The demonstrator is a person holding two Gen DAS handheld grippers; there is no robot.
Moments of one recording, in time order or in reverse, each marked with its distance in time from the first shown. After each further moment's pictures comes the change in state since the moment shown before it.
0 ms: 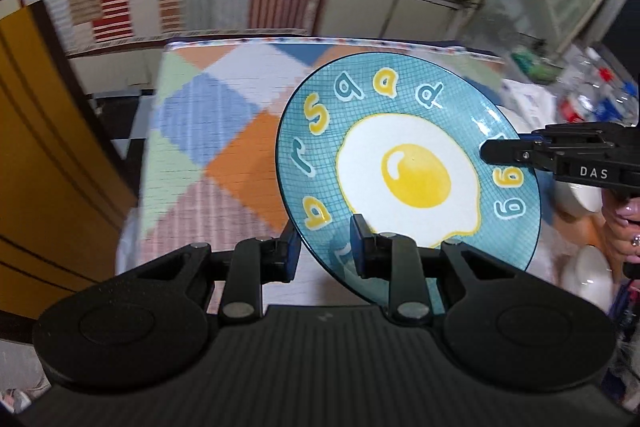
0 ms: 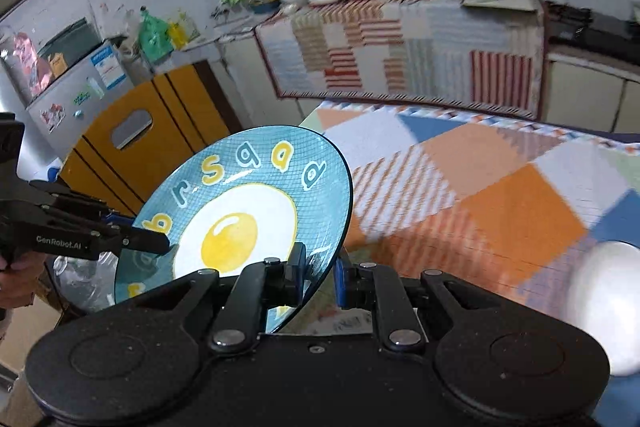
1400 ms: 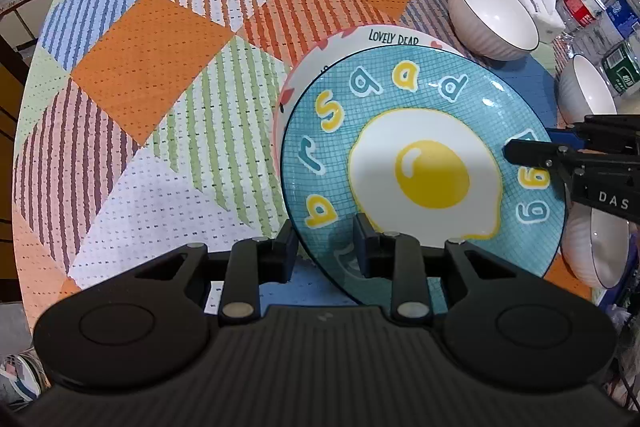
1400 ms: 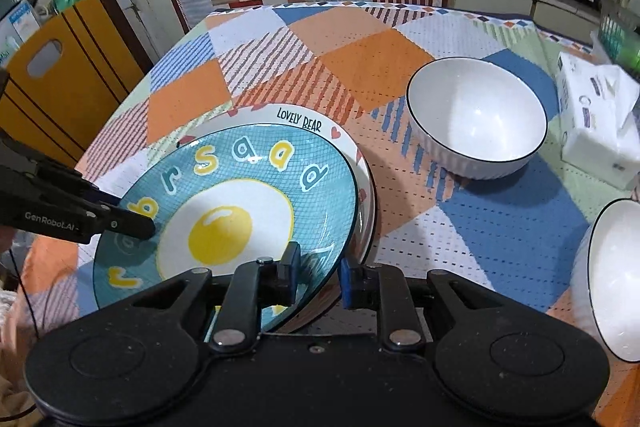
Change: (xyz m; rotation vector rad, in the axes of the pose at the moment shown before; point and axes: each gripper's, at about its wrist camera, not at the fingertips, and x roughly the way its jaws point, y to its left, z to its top) left arm 0.112 -0.085 -0.039 0.030 0.302 0.006; right arm -0.023 -0.056 -0.096 0.072 0.211 -0.239
